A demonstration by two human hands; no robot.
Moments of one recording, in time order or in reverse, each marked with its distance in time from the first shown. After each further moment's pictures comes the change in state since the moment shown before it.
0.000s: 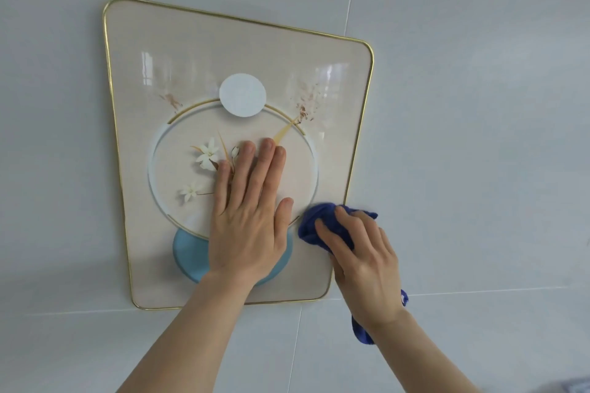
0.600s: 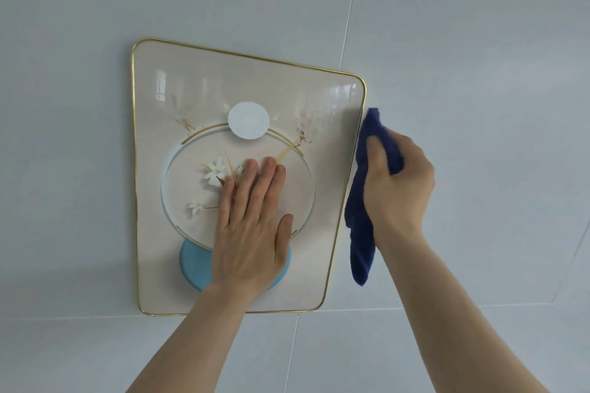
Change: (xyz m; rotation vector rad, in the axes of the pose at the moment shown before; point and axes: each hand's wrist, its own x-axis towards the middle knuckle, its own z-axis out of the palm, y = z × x) left_hand 0.003 0.005 -0.018 -0.075 -0.015 -0.026; right_hand 0.140 -0.002 -0.071 0.666 0.201 0.868
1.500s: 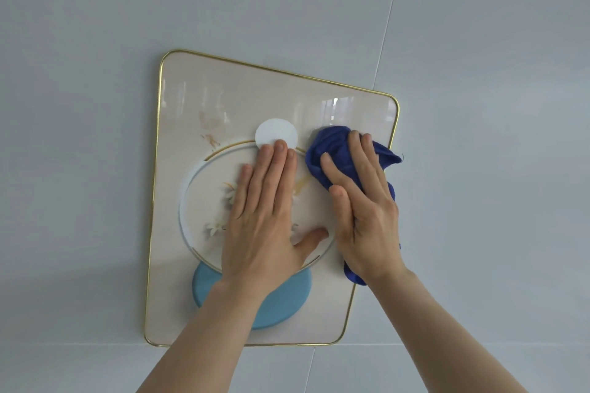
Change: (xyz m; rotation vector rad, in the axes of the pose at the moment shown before) left_hand 0.036 -0.018 -0.009 0.027 0.048 -0.027; right_hand -0.014 0.044 0.056 -0.242 -0.247 -0.825
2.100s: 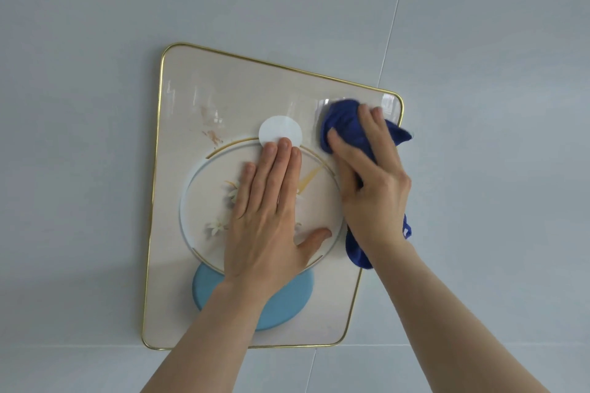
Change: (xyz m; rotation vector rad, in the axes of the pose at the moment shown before) left_hand -0.001 0.001 -0.002 -0.031 0.015 0.000; right_hand 0.034 0.007 0.006 -0.096 0.190 0.010
